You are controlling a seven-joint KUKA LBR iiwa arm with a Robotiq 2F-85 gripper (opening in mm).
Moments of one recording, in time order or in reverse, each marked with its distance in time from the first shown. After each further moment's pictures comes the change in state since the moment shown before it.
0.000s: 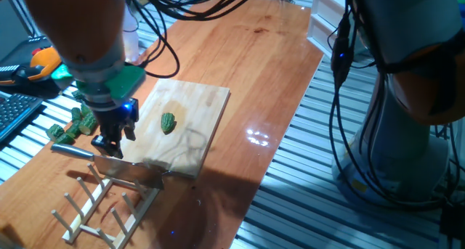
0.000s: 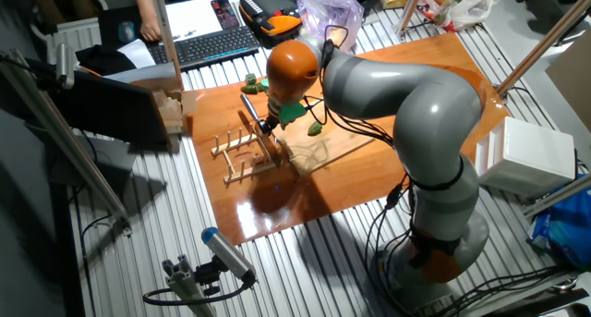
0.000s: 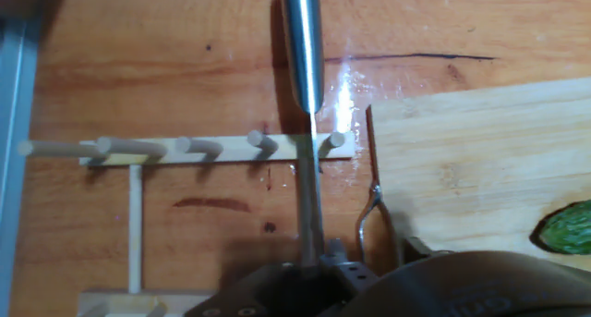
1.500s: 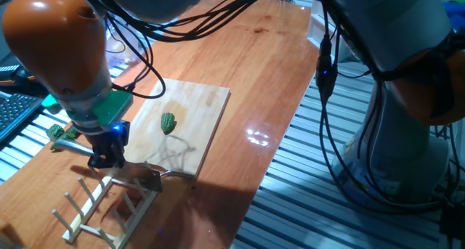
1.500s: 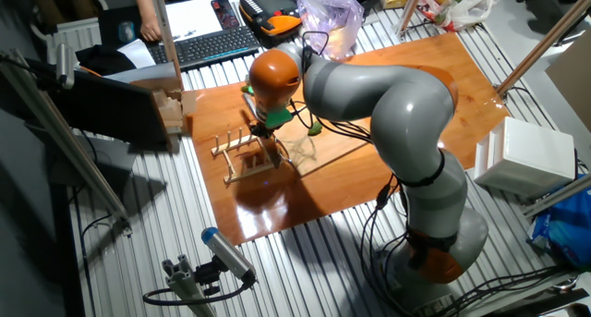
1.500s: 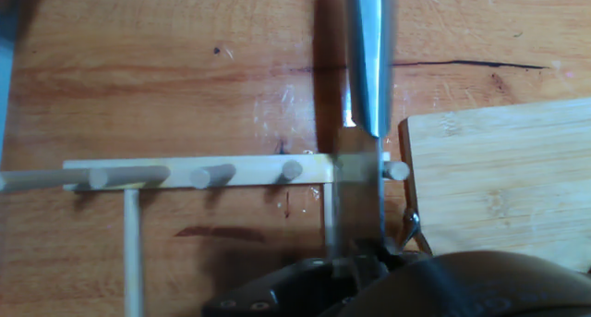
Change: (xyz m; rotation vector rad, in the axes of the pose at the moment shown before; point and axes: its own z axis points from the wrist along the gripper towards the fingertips) arm -0.015 0.020 0.045 0.017 0.001 -0.011
